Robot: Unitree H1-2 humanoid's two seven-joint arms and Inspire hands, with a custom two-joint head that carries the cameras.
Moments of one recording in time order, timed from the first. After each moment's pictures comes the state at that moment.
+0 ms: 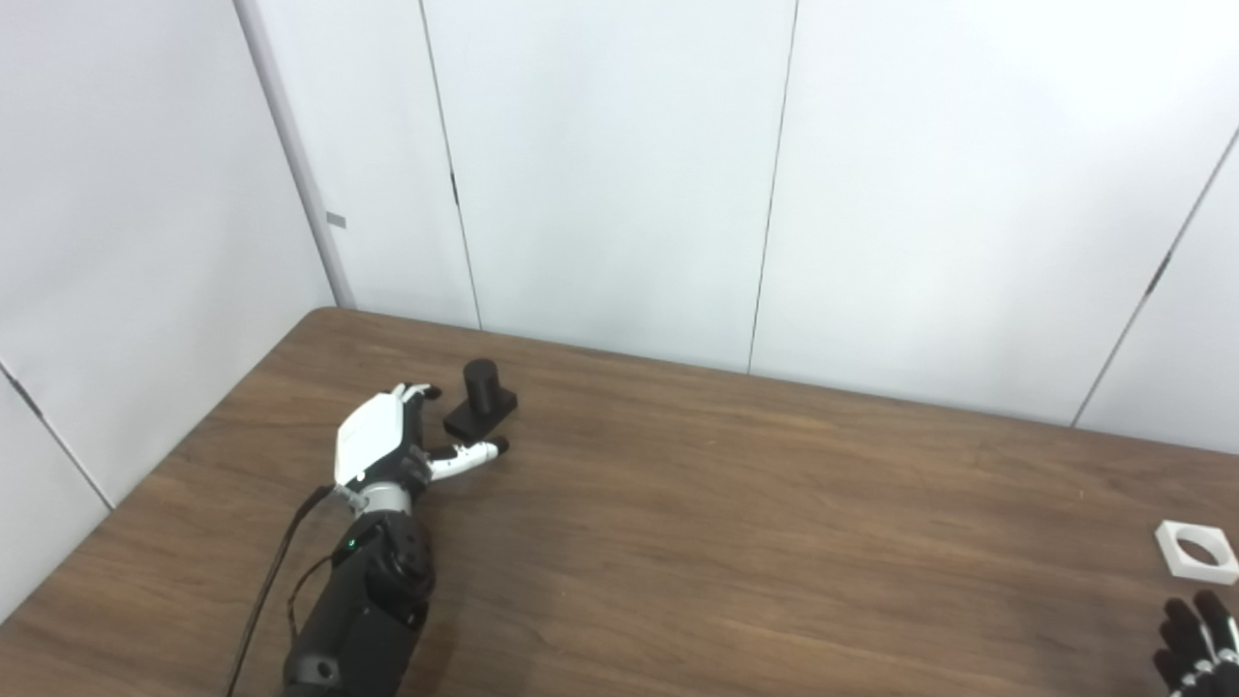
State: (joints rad) left arm -0.36 0.33 0.07 0.36 0.65 0.38 0.21; right arm 0.16 -0.13 -0.14 -0.17 0.14 -0.10 0.08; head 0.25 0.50
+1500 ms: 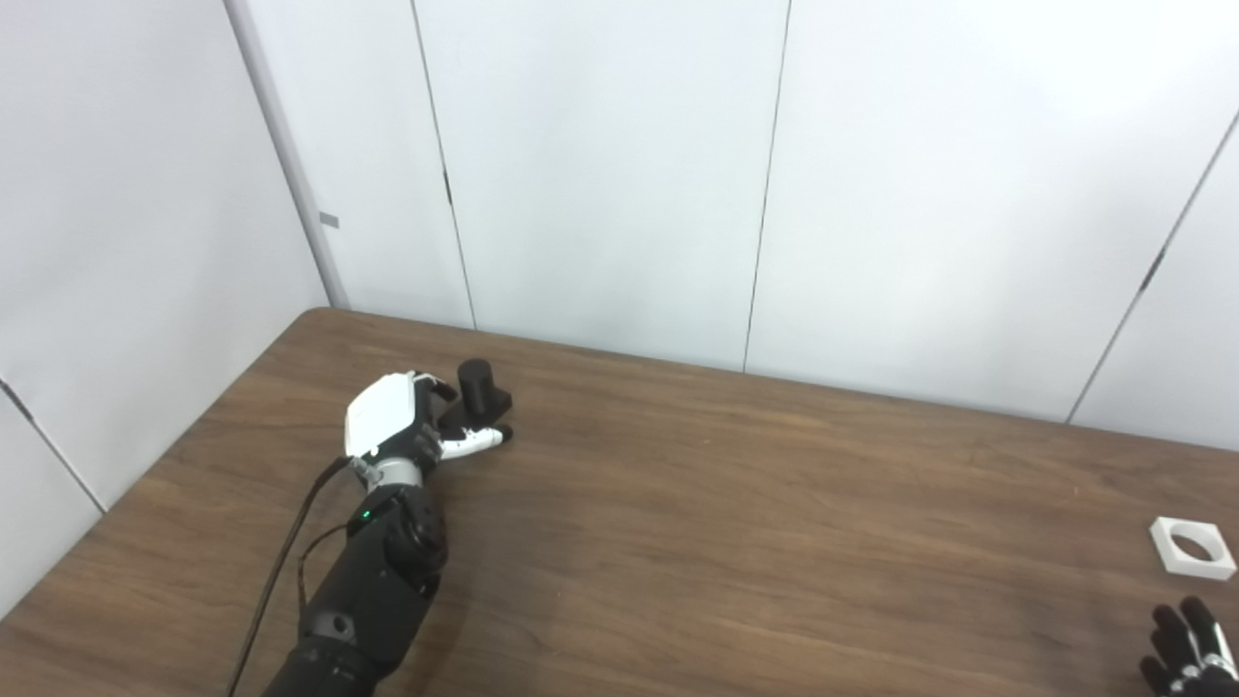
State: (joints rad) left arm -0.44 0.37 -0.03 0.45 0.63 0.42 0.27; right arm 0.18 -0.13 -0.14 -0.20 0.14 -0.06 0.08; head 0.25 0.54
